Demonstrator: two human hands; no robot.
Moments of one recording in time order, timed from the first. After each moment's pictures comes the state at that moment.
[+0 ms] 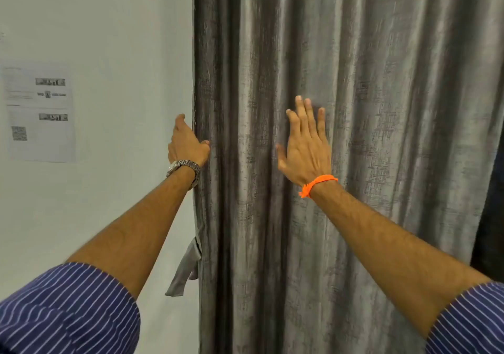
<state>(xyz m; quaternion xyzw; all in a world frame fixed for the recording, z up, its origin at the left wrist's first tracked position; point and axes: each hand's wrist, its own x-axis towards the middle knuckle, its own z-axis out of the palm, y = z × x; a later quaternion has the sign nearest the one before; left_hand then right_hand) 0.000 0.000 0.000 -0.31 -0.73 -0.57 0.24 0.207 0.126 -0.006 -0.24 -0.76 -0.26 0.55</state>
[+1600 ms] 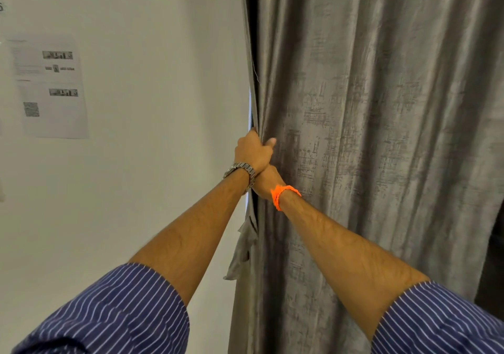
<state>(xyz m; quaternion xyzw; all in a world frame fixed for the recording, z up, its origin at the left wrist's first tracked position) 0.083 0.042 -0.048 -0.43 -0.71 -0.54 0.10 0.152 0.083 -0.100 -0.42 -0.86 0.26 0.11</state>
